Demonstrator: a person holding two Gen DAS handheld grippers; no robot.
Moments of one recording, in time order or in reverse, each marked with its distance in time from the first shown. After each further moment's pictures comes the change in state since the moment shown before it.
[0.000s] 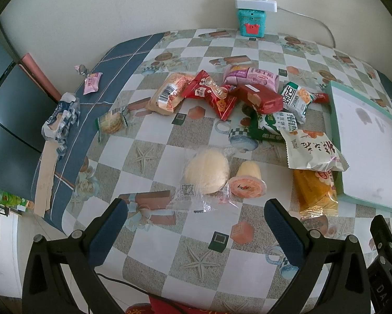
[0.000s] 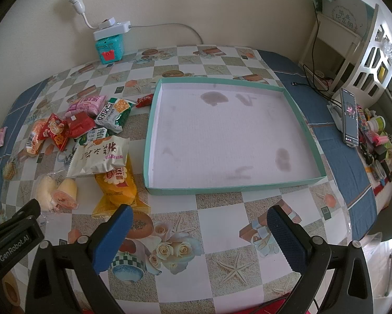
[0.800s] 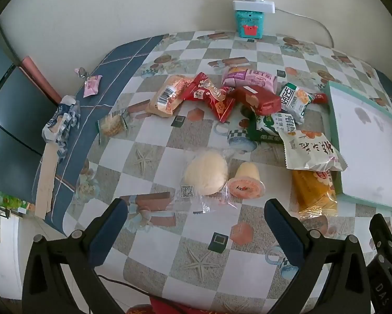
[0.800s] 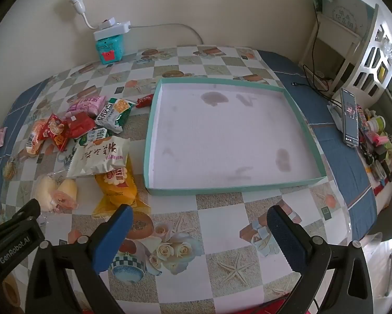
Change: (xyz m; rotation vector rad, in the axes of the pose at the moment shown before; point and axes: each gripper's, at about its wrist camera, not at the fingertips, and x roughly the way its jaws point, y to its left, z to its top) left arm -0.001 -0.002 0.002 0.002 -0.002 0.003; right arm 0.000 0.000 0.001 -0.001 -0.001 0.002
